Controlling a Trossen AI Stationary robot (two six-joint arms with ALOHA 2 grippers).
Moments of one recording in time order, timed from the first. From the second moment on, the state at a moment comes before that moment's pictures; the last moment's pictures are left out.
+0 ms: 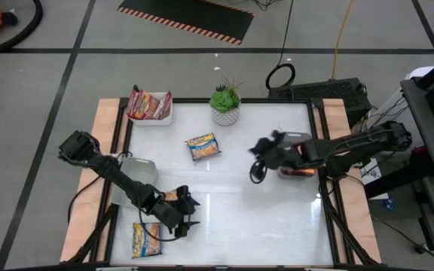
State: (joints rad) left arm -0.60 1.65 0.79 0.08 -0.36 -0.49; right arm 0.18 1.25 0.89 -0.44 0.56 0.45
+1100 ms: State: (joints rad) left arm -0.61 1.52 0.86 -0.29 -0.35 -0.60; right arm 0.25 1.69 1.17 -0.03 0.33 0.15
